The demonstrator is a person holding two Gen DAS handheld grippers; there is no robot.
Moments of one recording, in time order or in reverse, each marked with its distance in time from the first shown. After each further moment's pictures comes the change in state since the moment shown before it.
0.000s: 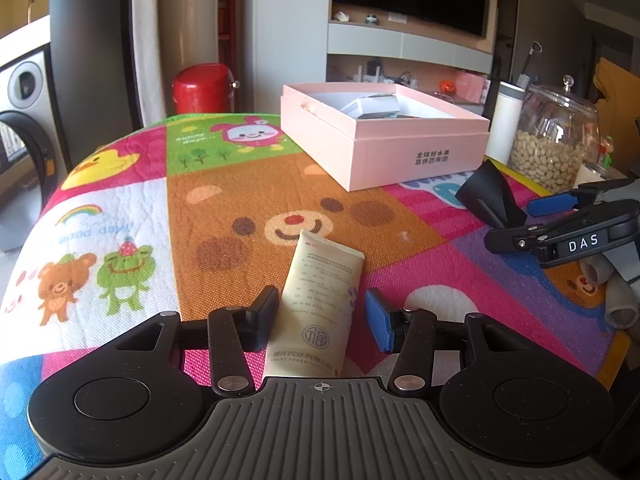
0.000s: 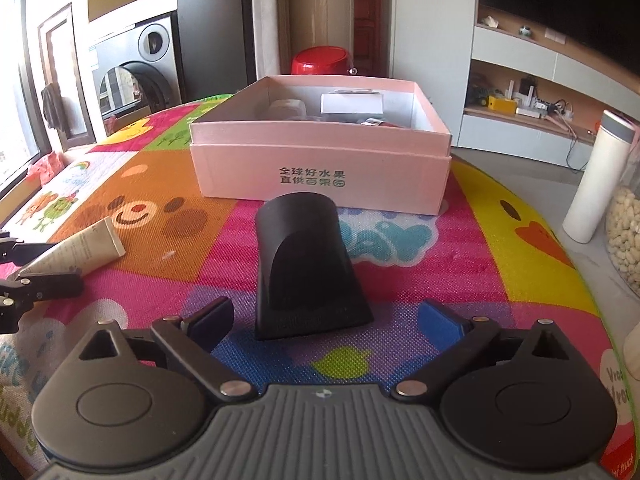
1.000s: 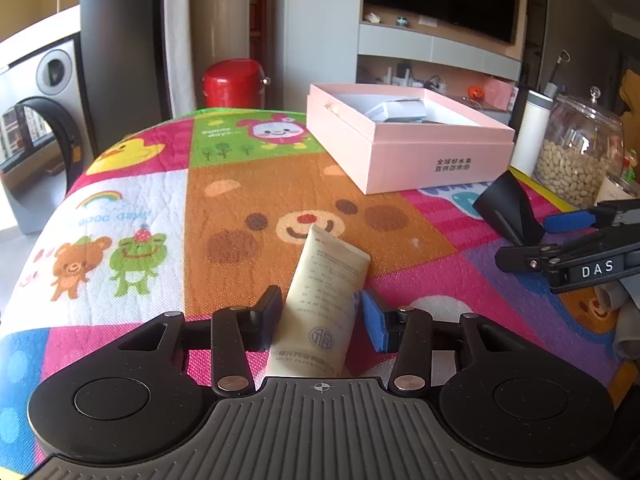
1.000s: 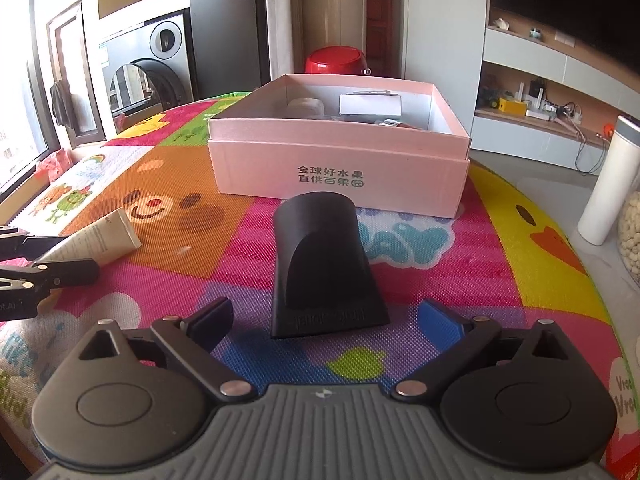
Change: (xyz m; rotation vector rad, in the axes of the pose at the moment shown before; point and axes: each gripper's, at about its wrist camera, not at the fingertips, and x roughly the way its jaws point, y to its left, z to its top) left arm -0.002 -0.003 0.001 -0.049 0.009 0.078; right arm 0.005 0.017 -0.001 -0.009 -0.003 0.019
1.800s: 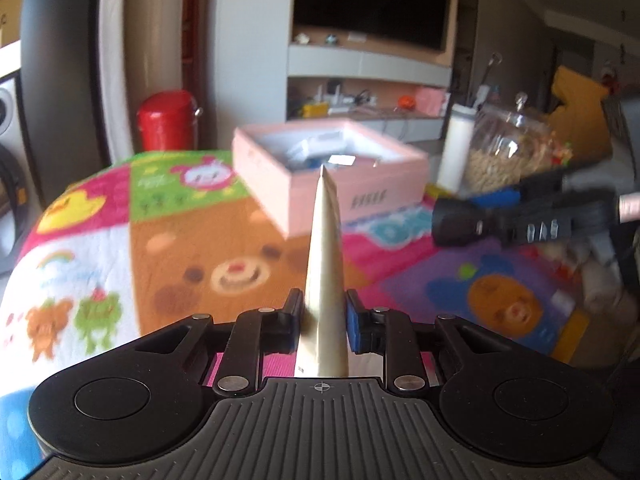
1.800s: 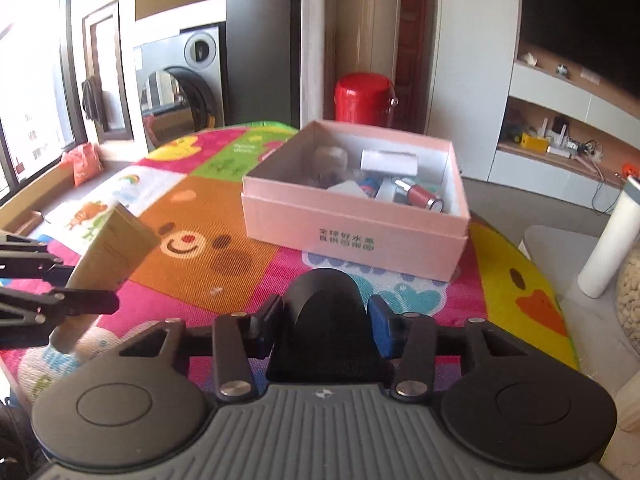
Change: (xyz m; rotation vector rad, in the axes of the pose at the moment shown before) left arm -0.037 -0.021 0.032 0.101 -0.084 -0.197; right arm -0.045 -0.004 0.031 -0.095 -0.059 0.055
